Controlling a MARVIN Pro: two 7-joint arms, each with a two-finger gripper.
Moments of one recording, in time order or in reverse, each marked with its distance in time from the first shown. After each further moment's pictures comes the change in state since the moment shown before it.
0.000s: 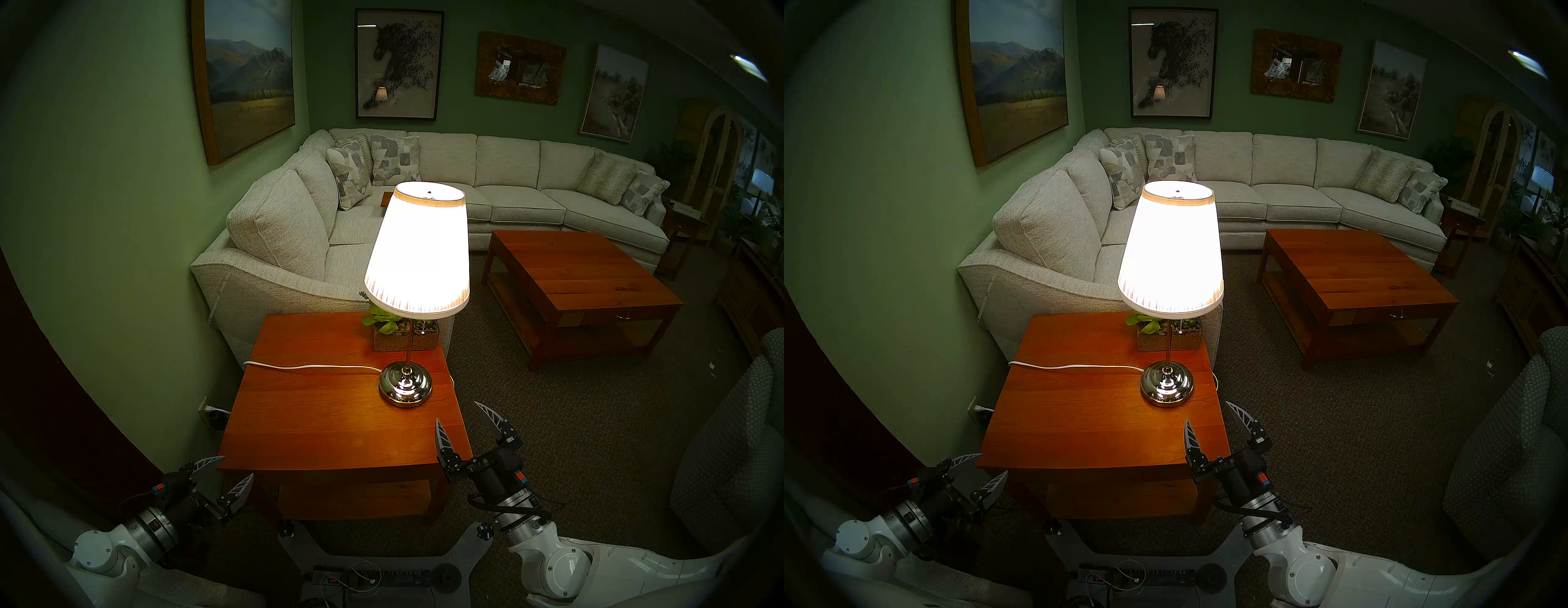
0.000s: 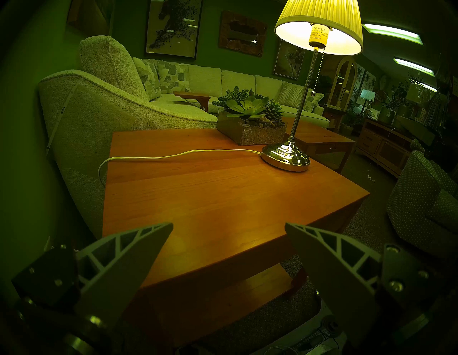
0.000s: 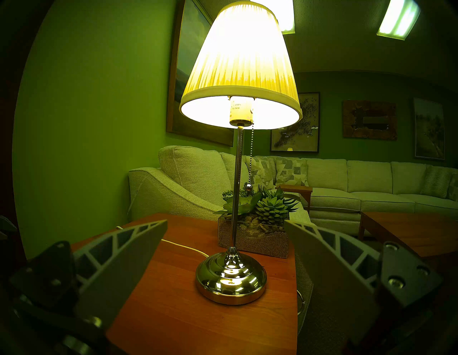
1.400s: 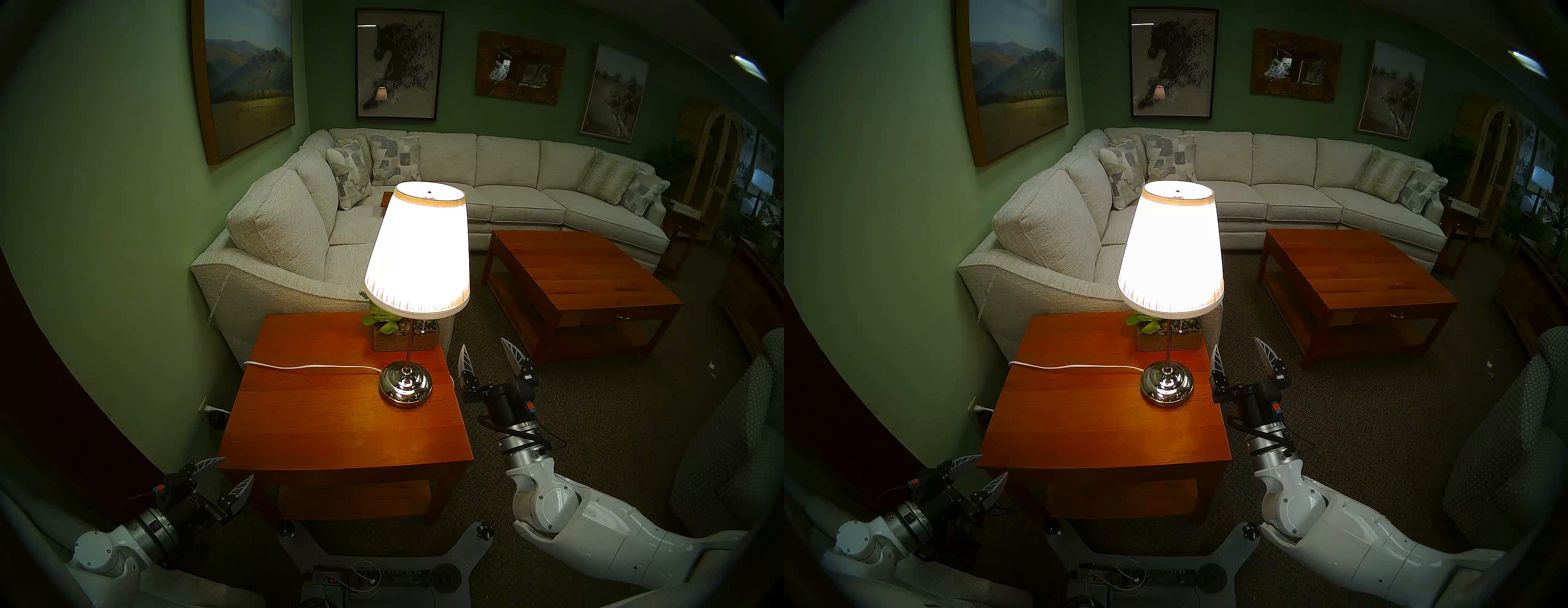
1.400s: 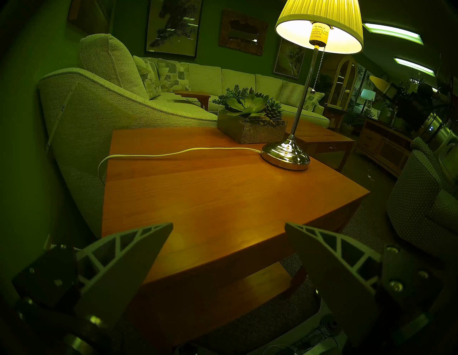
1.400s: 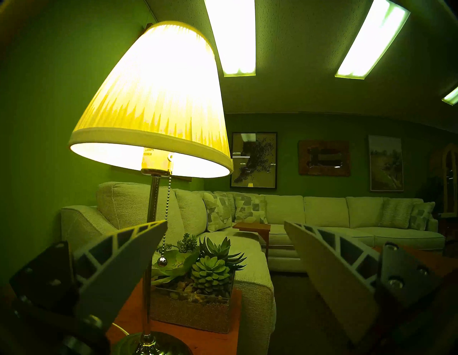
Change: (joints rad) left arm 0.000 0.000 0.003 0.005 0.001 0.000 0.000; right arm 0.186 -0.168 0.185 0.170 0.059 0.011 0.056
